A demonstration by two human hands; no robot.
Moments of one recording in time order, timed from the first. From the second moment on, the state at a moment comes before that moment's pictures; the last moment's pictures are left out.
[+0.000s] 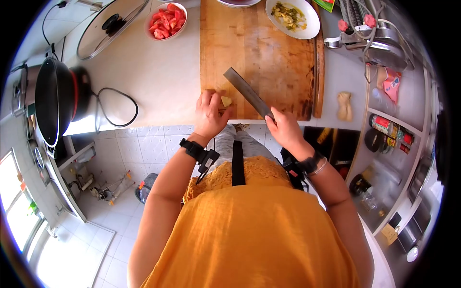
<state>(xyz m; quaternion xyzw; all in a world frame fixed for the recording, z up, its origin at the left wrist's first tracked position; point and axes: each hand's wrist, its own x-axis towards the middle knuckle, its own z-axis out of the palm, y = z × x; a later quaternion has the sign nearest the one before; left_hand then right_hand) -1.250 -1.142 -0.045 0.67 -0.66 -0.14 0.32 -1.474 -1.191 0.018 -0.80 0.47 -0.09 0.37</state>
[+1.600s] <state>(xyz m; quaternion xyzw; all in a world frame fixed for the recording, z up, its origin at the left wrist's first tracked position) -1.264 -1.140 -0.066 0.63 -0.66 -0.08 0.40 -1.434 -1.201 0.006 -0.89 0.37 0.02 0.27</state>
